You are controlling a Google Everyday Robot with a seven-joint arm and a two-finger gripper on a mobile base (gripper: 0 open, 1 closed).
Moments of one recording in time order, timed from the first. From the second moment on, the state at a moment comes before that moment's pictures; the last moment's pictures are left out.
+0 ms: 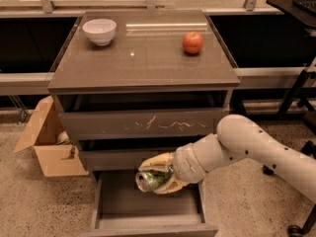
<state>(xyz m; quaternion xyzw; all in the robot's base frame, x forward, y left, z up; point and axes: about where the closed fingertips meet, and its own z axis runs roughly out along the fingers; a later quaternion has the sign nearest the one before) 0.416 -0.006 0.663 -0.87 0.24 0.17 0.40</state>
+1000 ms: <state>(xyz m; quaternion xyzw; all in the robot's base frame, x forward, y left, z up) 0.450 0.002 0.812 -0.91 0.18 0.08 0.37</state>
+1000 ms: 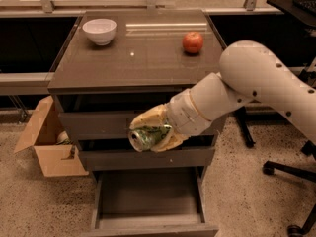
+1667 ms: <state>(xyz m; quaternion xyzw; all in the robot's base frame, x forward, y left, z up) 0.453 0.002 0.820 -0.91 0.18 0.07 0.37</state>
